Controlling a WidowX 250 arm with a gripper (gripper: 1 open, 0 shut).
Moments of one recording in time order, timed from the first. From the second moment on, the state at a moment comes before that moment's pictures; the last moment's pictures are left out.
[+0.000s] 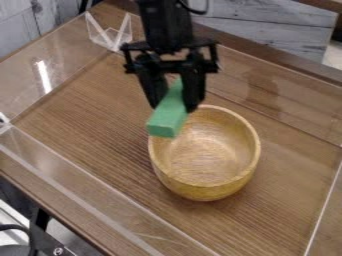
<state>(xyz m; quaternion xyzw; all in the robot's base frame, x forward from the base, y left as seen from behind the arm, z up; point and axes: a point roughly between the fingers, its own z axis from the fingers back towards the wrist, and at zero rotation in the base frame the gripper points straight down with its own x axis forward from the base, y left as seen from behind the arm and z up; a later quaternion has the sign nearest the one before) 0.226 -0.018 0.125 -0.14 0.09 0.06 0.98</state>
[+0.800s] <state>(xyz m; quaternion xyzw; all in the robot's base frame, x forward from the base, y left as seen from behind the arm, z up) 0.215 -0.021 0.130 -0.15 0.05 0.01 0.99</state>
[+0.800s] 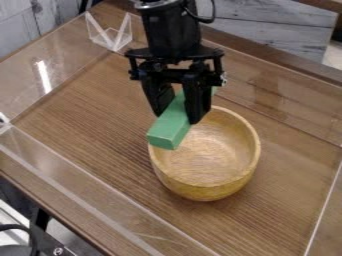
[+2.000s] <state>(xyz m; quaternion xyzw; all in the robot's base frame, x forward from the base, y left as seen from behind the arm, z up) 0.205 0.010 0.126 -0.15 0.02 -0.01 0.99</state>
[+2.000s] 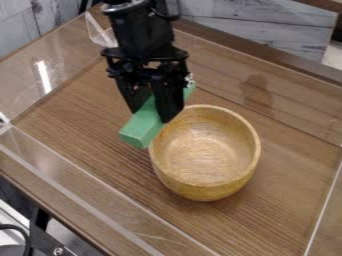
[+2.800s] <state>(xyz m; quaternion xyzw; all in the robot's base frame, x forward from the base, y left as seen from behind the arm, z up) 0.203 0.033 0.119 -0.14 0.01 -0.03 0.99</state>
